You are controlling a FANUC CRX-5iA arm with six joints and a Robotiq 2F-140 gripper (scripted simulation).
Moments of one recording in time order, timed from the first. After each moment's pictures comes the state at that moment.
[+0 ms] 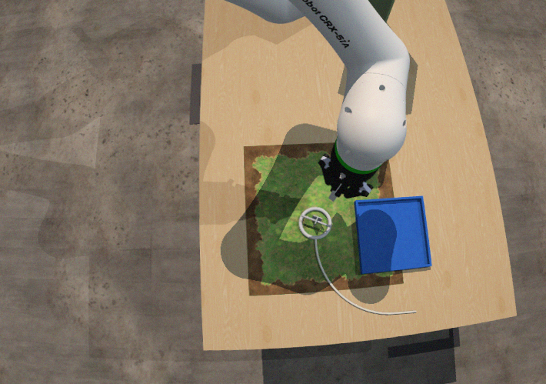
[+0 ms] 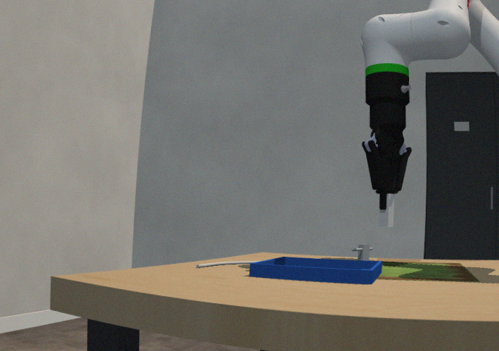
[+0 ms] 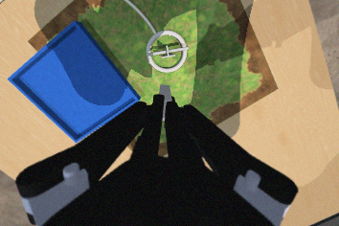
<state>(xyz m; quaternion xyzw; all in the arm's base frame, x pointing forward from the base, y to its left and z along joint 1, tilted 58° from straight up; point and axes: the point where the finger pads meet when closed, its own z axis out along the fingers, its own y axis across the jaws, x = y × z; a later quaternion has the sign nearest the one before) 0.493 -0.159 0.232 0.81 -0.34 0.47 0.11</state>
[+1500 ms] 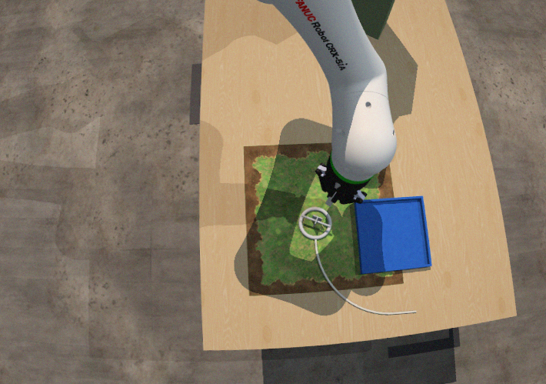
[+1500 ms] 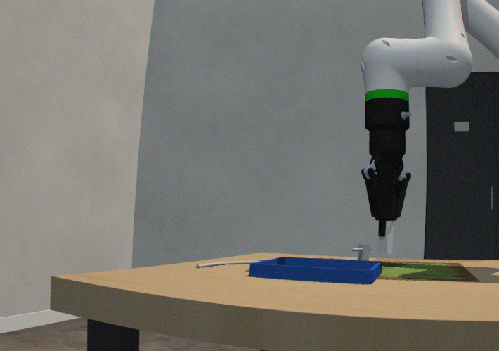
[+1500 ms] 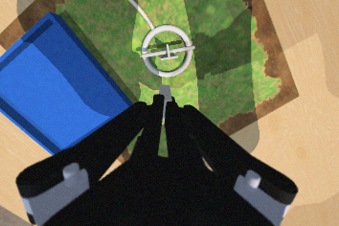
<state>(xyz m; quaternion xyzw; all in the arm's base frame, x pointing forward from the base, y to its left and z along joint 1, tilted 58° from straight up) 0.530 -0.186 0.204 0.81 -0.34 0.47 0.11</state>
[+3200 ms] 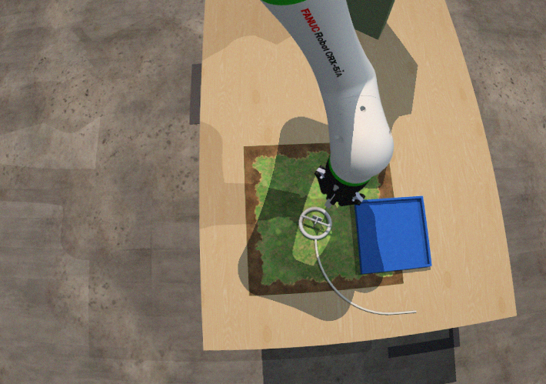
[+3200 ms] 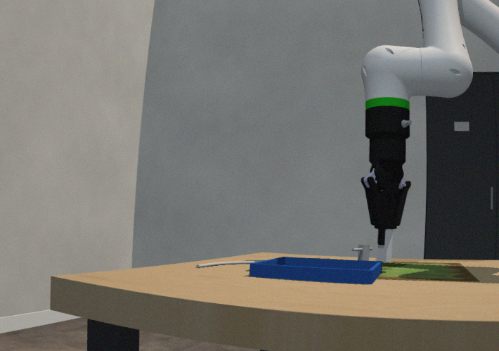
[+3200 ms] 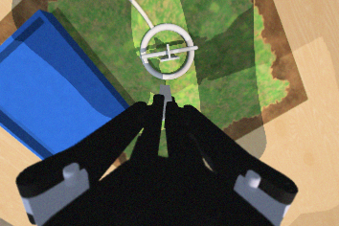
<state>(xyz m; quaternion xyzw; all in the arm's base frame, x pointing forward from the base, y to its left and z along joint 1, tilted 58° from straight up) 0.542 -0.194 0.195 0.81 -0.34 0.47 0.11</state>
